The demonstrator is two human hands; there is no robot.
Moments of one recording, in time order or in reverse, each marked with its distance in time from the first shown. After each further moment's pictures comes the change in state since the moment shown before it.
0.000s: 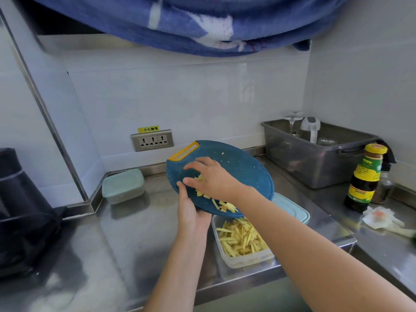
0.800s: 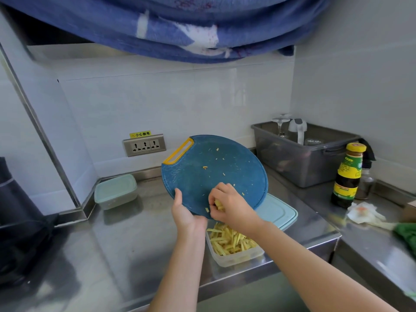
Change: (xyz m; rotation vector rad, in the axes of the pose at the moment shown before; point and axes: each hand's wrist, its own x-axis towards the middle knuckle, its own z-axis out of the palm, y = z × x) left_hand 0.007 -0.019 -0.005 -0.058 0.074 0.038; right_hand -0.068 0.056 0.024 -0.054 0.276 -0.182
